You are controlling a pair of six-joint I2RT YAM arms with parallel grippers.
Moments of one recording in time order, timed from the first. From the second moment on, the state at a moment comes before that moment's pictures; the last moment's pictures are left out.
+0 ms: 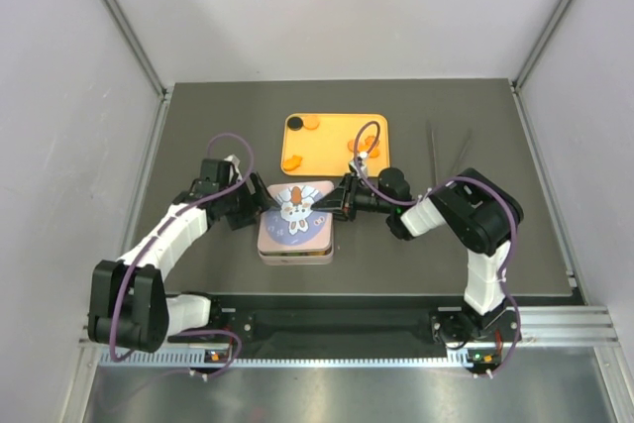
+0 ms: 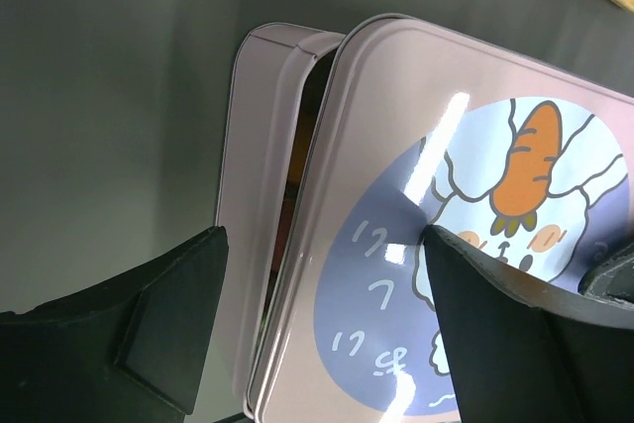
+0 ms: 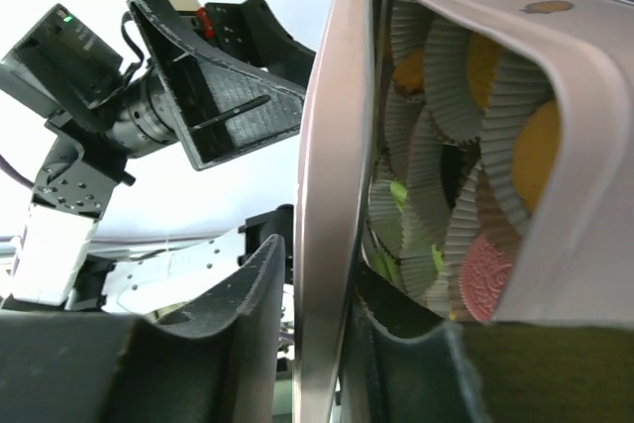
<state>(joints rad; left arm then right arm) -0.17 1.24 0.70 -0.40 0.31 -0.63 0.63 1.93 0.68 1.12 -0.72 1.43</state>
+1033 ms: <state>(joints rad) -0.17 1.22 0.68 -0.38 0.29 -0.64 0.62 1.81 0.82 0.45 -0.73 0.97</state>
